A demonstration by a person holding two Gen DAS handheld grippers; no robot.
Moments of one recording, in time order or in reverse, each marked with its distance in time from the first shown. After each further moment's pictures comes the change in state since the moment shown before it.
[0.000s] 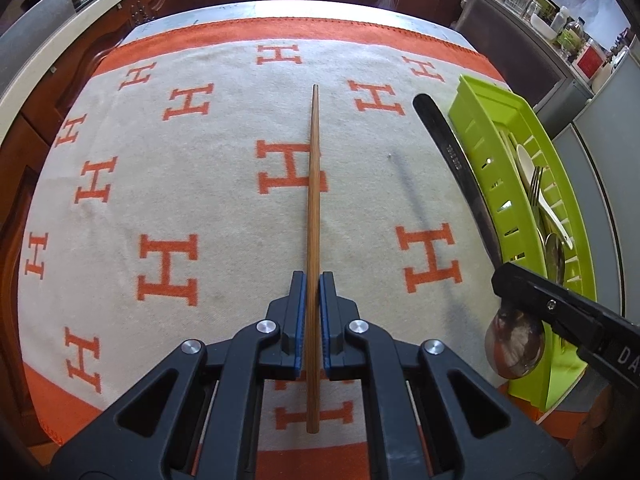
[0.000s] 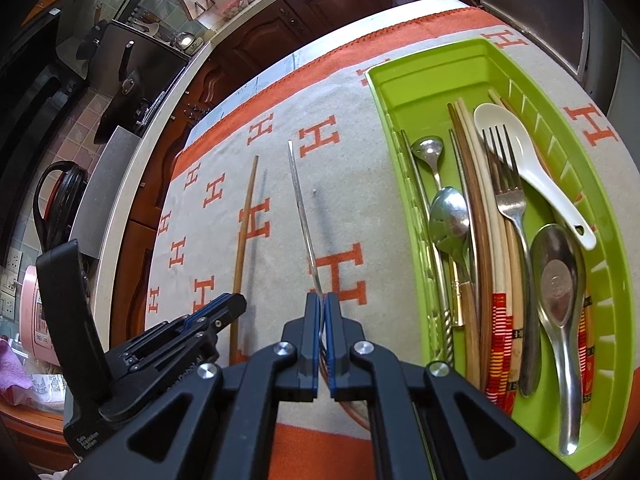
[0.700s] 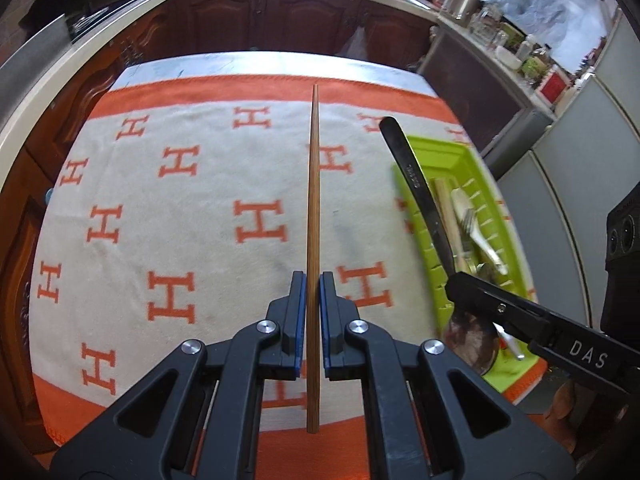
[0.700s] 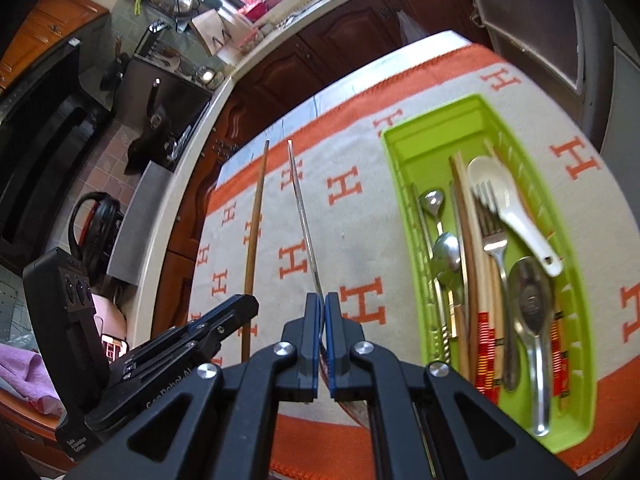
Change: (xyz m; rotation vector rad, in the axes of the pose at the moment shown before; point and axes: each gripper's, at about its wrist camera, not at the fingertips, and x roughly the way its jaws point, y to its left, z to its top) left arm -0.070 -0.021 0.021 0.030 -0.107 -0.118; right arm -0.062 0.001 0.014 0.032 -0.119 0.090
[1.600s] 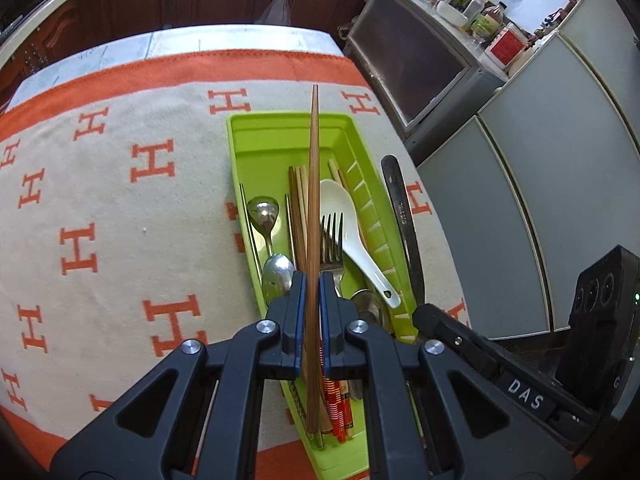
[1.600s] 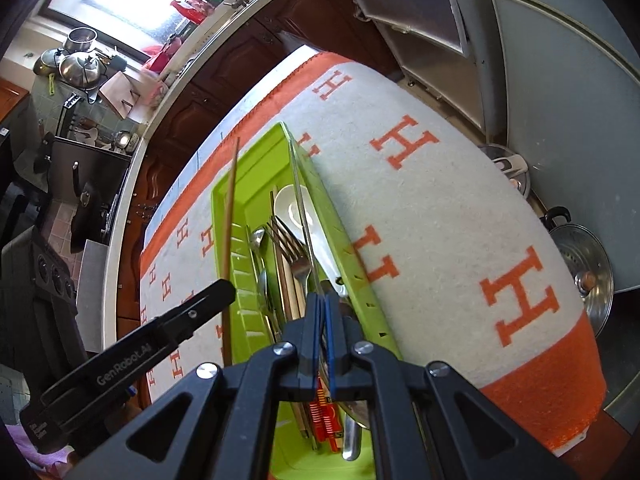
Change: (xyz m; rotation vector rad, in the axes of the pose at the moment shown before) left arm 0.079 -0.137 0.027 0.059 0.149 -0.159; right arm -0.031 -0.125 0.007 0.254 -0.052 -0.156
